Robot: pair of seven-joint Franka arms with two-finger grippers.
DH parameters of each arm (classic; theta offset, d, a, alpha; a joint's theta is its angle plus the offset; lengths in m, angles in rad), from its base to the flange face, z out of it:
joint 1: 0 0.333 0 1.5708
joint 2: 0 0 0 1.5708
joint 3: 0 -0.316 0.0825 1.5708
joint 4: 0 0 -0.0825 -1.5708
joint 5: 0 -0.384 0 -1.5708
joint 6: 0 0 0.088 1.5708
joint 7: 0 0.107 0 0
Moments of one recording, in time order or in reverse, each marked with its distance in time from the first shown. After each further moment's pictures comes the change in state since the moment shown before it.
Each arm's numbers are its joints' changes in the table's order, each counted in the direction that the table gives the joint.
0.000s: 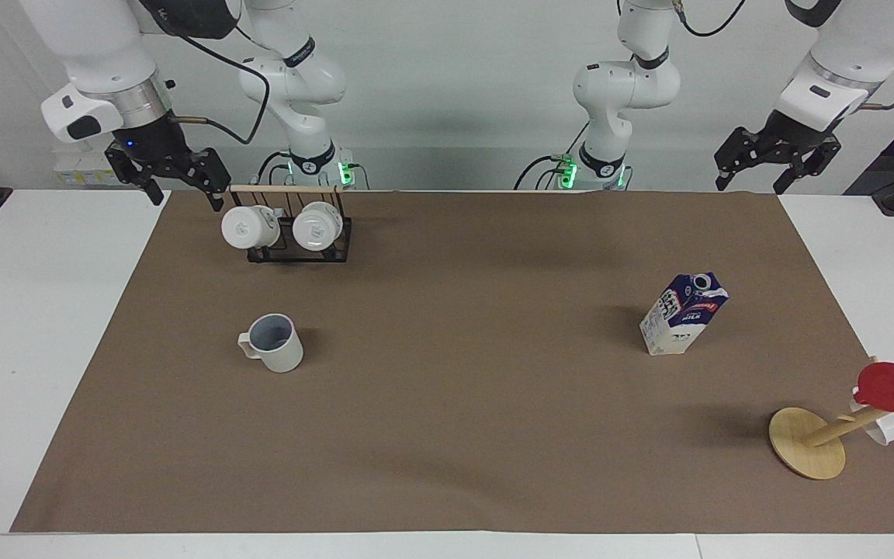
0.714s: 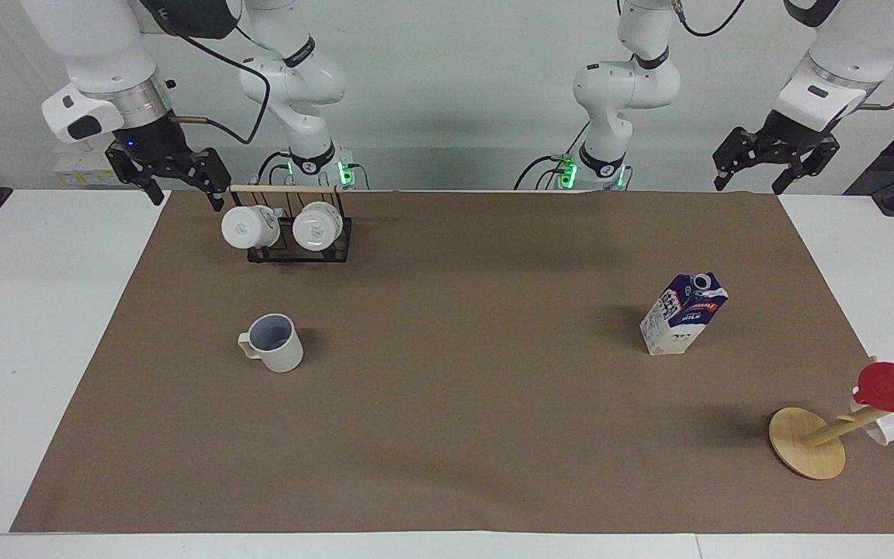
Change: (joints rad) left arm 0.000 0.000 -0.001 0.000 0.000 0.000 -0.001; right arm 0.000 0.000 0.000 0.000 0.000 0.000 0.000
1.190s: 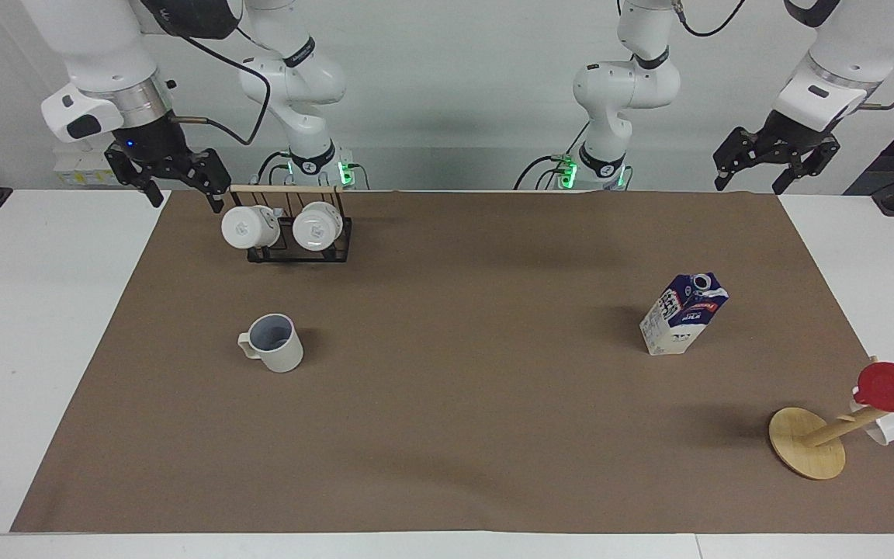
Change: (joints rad) left arm 0.000 0.000 -0.004 0.000 0.000 0.000 -0.001; right arm 0.001 0.000 -0.002 0.004 0.000 0.045 0.000
